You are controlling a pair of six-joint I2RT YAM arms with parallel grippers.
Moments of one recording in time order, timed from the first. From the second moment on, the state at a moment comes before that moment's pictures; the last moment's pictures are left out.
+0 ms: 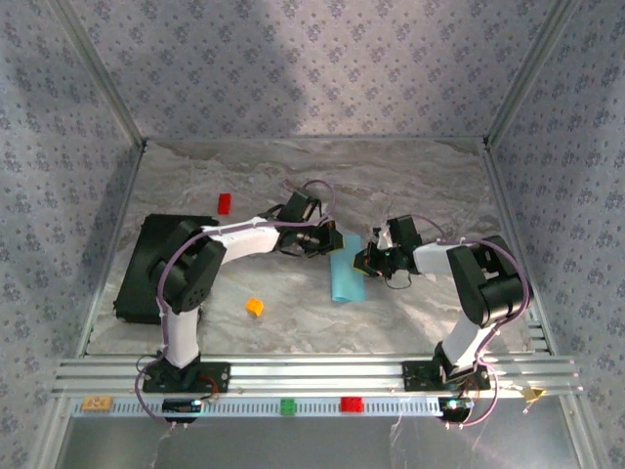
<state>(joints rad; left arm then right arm) -0.72 1.92 1.21 -0.10 0.55 -0.91 0.31 1.69 0.65 0.03 -0.63 0.68</state>
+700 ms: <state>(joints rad) -0.72 2.02 1.14 -0.03 0.62 -0.92 0.31 1.69 0.65 0.03 -0.63 0.68</state>
